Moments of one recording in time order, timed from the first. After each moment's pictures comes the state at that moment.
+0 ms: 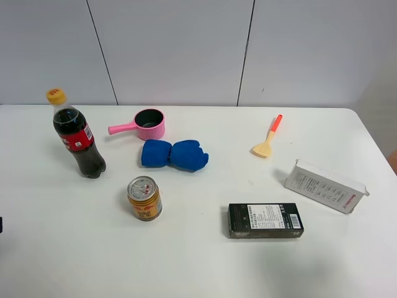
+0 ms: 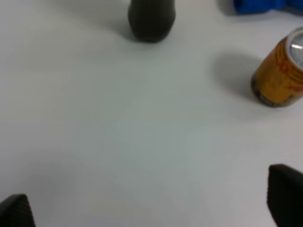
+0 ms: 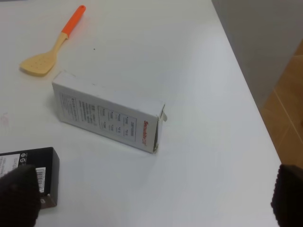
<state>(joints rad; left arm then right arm) 0.00 0.38 -0.52 -0.09 1.03 0.03 -0.13 0.00 -0.50 -0.04 1.06 -0.01</state>
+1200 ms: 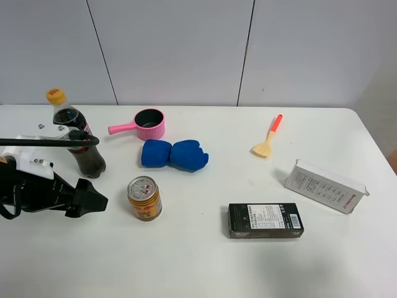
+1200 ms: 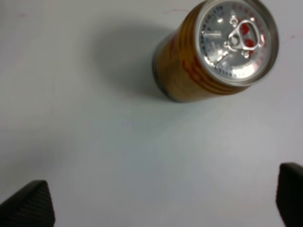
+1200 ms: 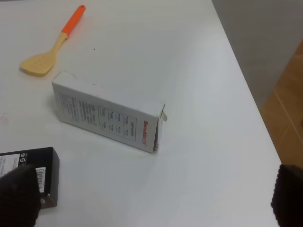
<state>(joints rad) -0.22 1.17 -0.54 -0.52 0.58 0.42 -0.13 0.00 -0.50 -0.04 1.06 -0.01</state>
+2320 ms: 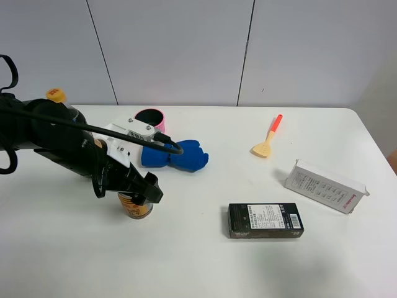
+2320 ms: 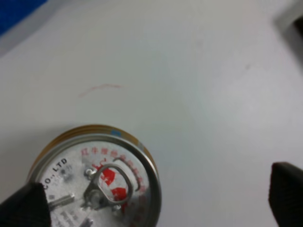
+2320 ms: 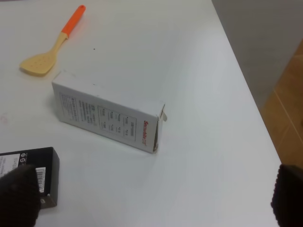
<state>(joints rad) -0.53 1.57 -0.79 -0.41 0.45 0.36 -0.13 0.00 -0.50 -0.04 1.06 -0.01</state>
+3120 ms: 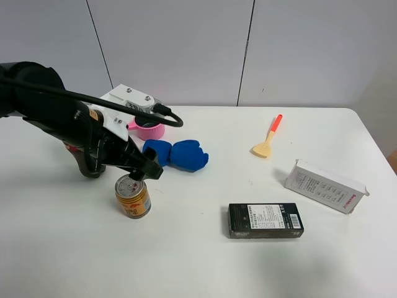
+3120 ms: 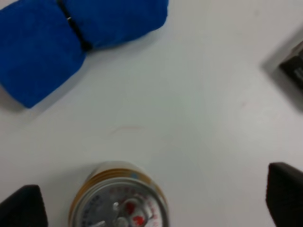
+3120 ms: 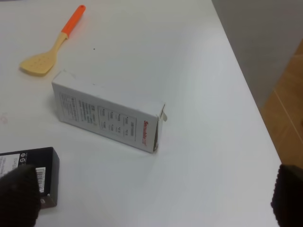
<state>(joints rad) -0.52 1.53 -0.93 -0.28 0.56 0.29 -0.13 0.00 -0.50 -0.04 1.06 -0.01</state>
